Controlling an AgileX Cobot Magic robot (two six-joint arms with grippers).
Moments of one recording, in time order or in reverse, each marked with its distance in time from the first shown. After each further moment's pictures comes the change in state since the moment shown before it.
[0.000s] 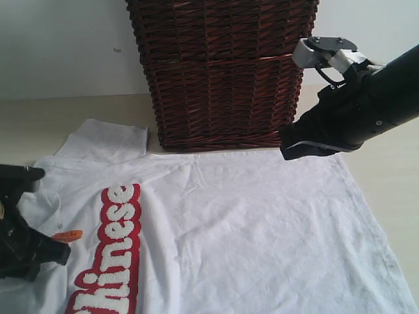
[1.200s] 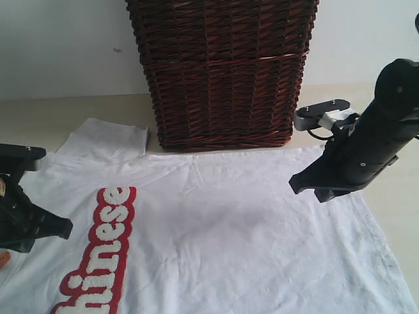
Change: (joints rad) left arm 0.059 0.019 -0.074 -0.009 -0.022 0.080; right arm 0.000 0.251 -0.004 -0.526 -0.109 0.468
